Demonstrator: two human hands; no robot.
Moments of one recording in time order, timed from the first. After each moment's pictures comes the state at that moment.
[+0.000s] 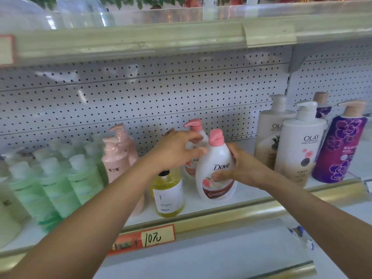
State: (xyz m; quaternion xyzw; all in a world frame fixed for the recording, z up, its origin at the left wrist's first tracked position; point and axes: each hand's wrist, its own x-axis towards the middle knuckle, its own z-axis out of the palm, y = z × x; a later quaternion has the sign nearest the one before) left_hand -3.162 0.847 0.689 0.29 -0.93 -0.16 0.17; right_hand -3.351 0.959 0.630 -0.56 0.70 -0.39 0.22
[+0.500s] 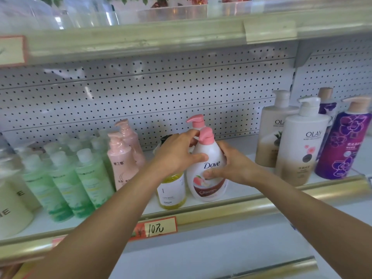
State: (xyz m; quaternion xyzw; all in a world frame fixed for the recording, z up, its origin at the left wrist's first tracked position) left_hand -3.159 0.873 0.680 0.33 -0.91 -0.16 0.21; right_hand -3.330 0.952 0.628 -0.59 0.66 -0.40 0.24
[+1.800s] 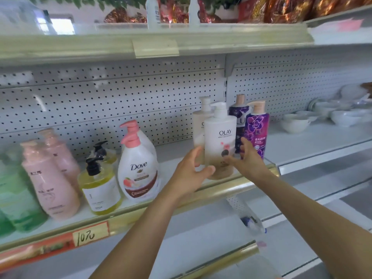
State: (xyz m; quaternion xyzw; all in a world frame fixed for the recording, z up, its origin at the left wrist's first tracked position) left_hand -3.298 0.997 0.620 0.25 -0.82 -0.45 0.24; right_hand -3.476 1.089 0.611 -0.37 0.77 -0.51 0.11
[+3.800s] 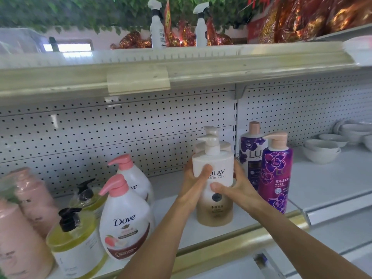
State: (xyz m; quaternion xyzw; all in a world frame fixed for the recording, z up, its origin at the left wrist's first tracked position) left_hand -3.399 0.909 0.619 0.20 -0.68 -0.60 0.37; right_hand -3.525 1.002 0.602 -0.46 0.65 -0.57 0.22
